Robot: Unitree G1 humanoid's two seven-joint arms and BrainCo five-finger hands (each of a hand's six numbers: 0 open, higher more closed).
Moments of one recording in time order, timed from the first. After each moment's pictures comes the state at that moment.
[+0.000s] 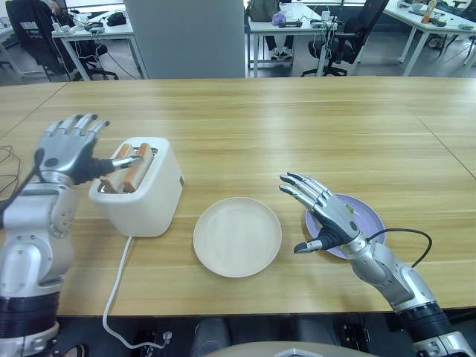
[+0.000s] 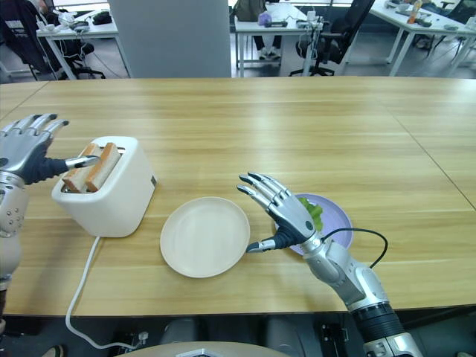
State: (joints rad) left arm -0.10 0.88 0.29 -0.18 0.94 0.15 -0.36; right arm -0.08 -0.47 0.20 0.06 -0.77 -0.78 -0.30
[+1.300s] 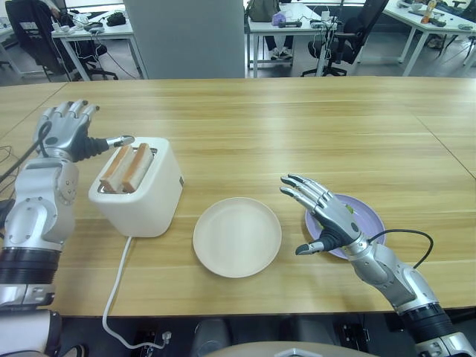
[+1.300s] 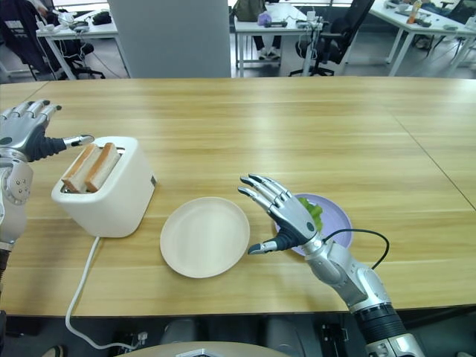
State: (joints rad) left arm -0.37 0.95 0.05 0.18 0.84 0.14 -0.11; right arm -0.07 -0.49 0.20 0.06 -0.76 -0.79 -0.30
